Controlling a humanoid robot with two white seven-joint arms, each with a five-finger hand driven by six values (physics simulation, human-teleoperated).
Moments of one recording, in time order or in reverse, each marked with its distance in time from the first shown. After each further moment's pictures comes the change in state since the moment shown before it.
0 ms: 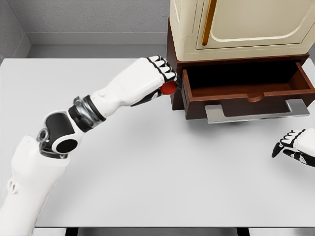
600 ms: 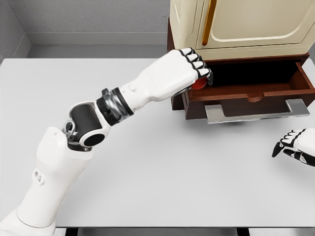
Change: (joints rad) left arm -0.095 -0.120 -0.082 0.018 -0.153 0.014 -0.003; right arm -0.002 0.000 0.000 0.002 0.000 0.000 0.000
